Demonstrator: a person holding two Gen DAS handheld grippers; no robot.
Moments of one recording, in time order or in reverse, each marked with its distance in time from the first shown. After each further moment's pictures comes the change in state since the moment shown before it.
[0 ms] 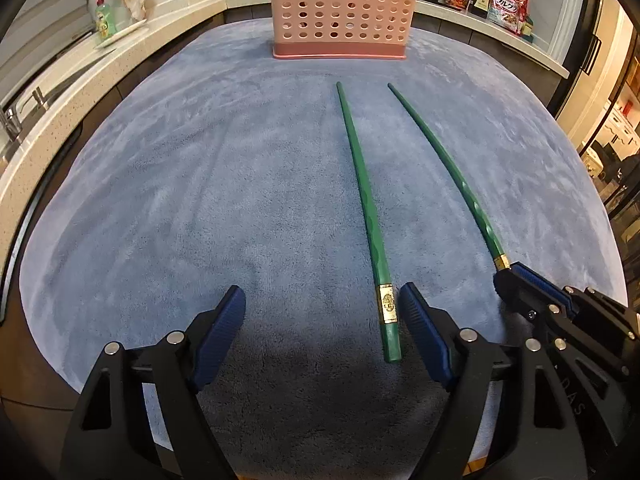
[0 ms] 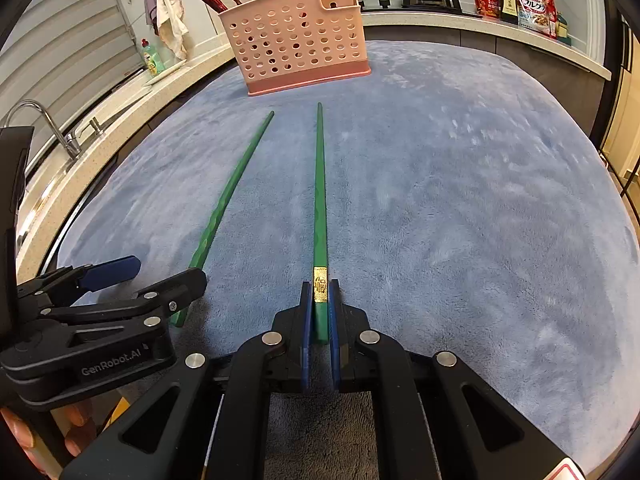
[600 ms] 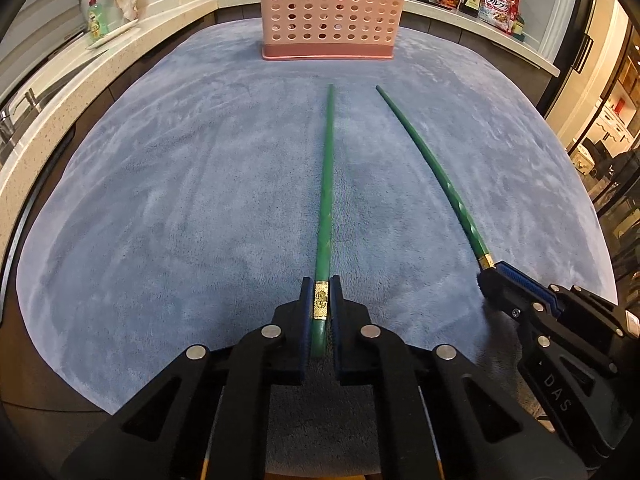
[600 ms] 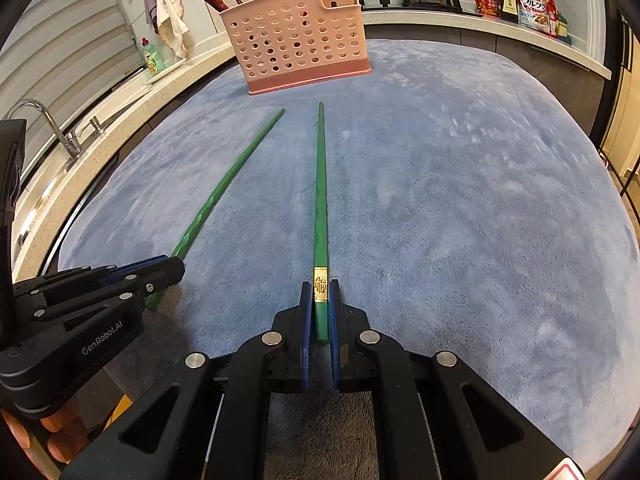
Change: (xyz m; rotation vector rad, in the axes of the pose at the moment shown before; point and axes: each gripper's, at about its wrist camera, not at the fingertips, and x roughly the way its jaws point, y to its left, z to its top) left arm -0.006 0.000 0.002 0.003 0.012 -0.043; right arm -0.002 0.000 0.000 0.008 0.007 0.007
